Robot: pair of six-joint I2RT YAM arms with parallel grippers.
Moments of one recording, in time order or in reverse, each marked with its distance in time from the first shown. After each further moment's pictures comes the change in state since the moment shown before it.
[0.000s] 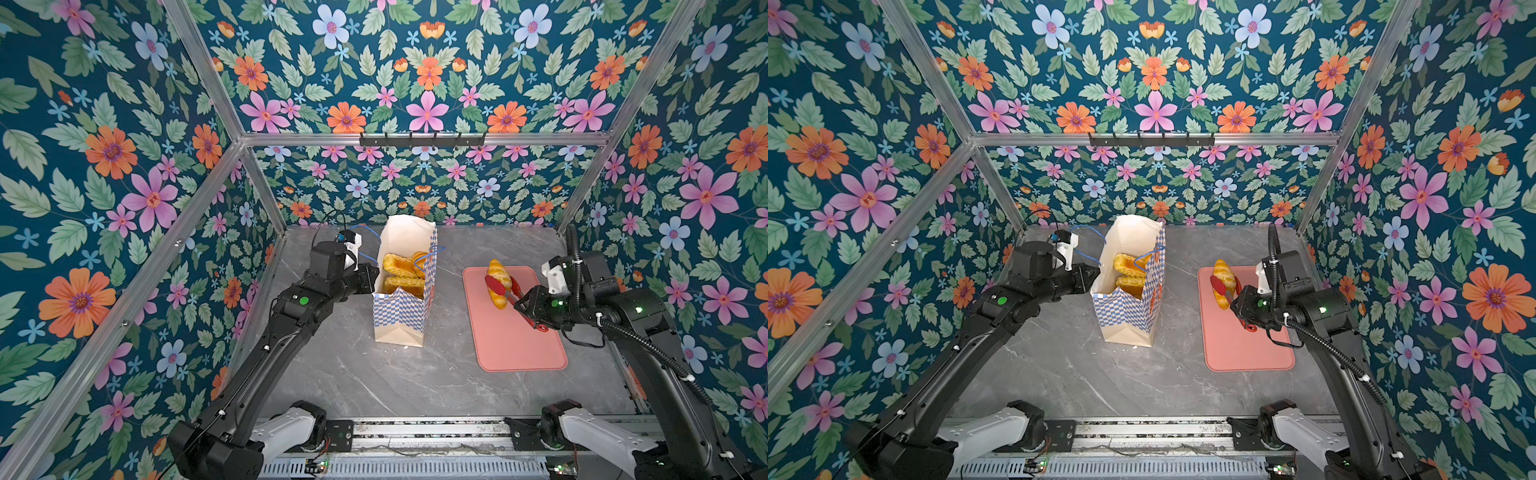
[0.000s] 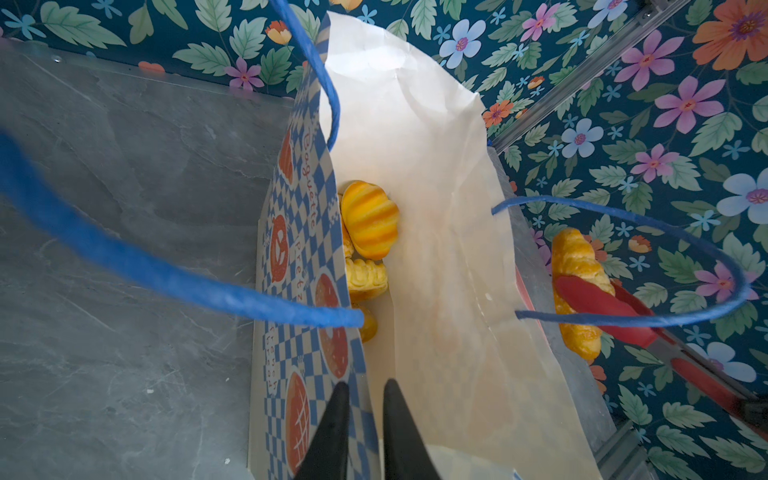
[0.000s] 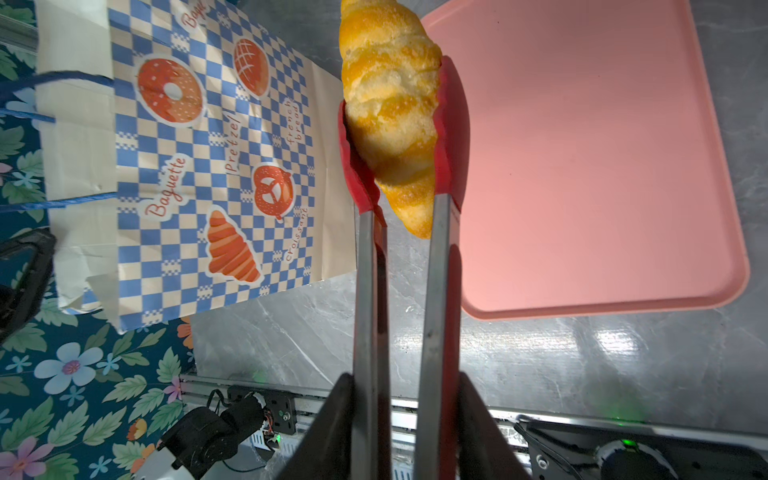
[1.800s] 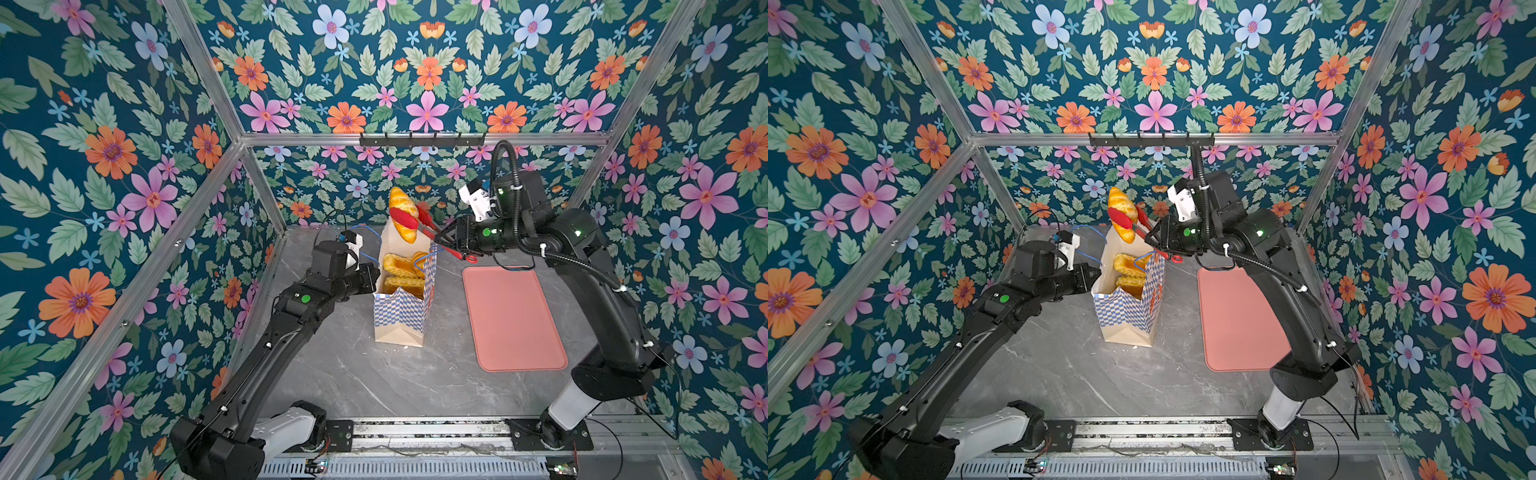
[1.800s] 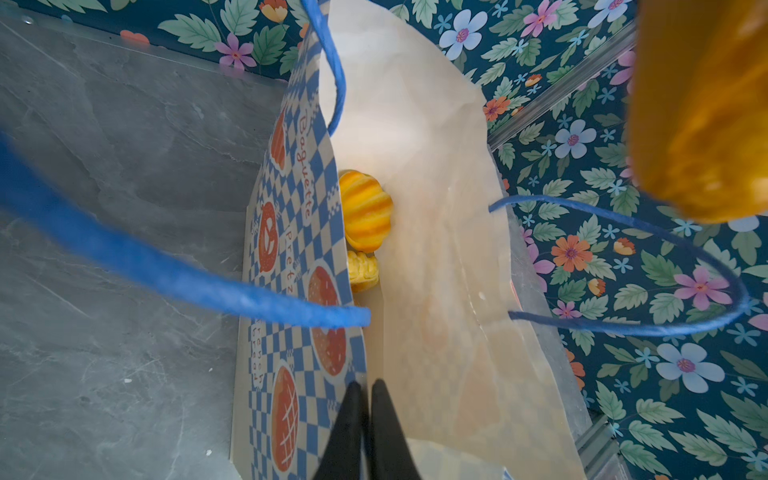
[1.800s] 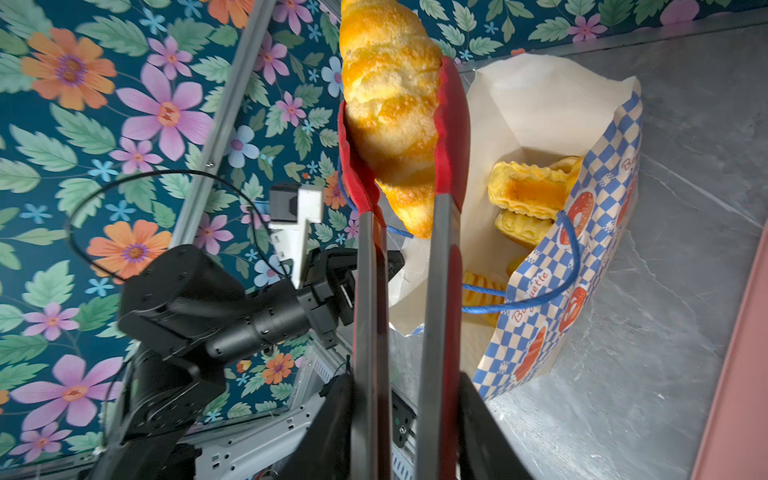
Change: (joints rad) left arm -0.002 0.016 0.003 -0.005 0.027 -0.047; right arm 0.355 0.651 0.877 0.094 -0.119 0.008
